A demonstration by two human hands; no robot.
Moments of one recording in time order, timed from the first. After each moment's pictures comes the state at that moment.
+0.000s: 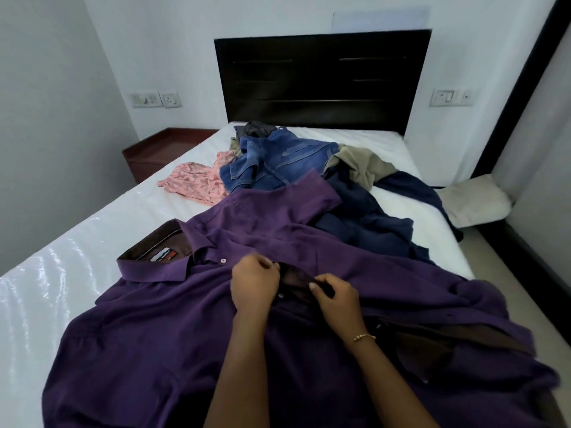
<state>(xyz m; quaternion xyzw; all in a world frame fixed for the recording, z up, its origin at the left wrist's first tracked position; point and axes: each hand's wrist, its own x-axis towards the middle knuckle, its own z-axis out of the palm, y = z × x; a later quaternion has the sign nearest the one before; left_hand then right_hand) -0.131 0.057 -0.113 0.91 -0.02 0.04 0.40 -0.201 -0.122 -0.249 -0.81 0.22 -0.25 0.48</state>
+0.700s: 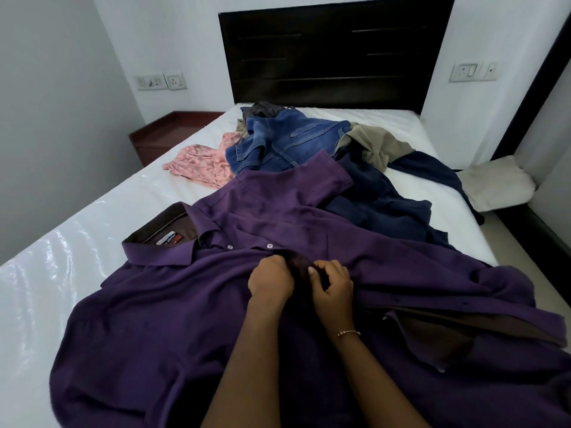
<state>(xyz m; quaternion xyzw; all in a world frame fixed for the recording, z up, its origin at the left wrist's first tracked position) -0.123 0.046 -0.147 0.97 -0.13 -0.07 0.18 -0.180 -0.078 -0.288 -0.81 0.23 -0.35 0.41</state>
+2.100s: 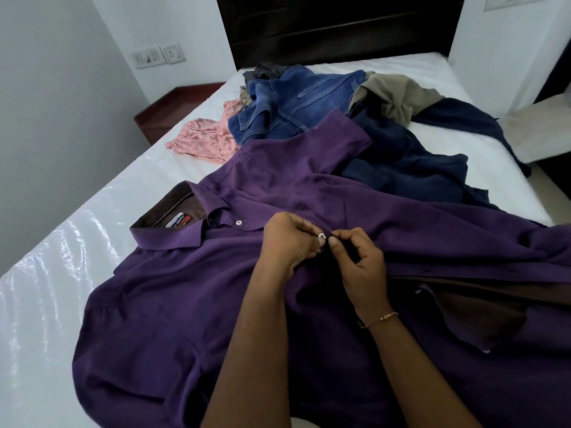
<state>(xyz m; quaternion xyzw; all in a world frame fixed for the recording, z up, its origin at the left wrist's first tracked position) -0.141 0.050 -0.092 0.81 -0.09 -0.21 0.54 -0.218 -0.070 -0.225 -0.70 0.14 -0.35 0.60</state>
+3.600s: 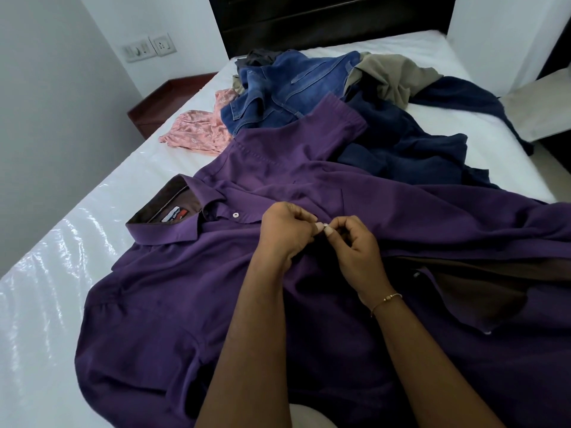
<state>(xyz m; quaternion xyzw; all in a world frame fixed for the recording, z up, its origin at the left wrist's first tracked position) -0.147 0.046 -0.086 0.84 -0.09 -0.16 0.50 -0.205 -0.077 -0.233 -0.73 0.16 -0.29 0.60</state>
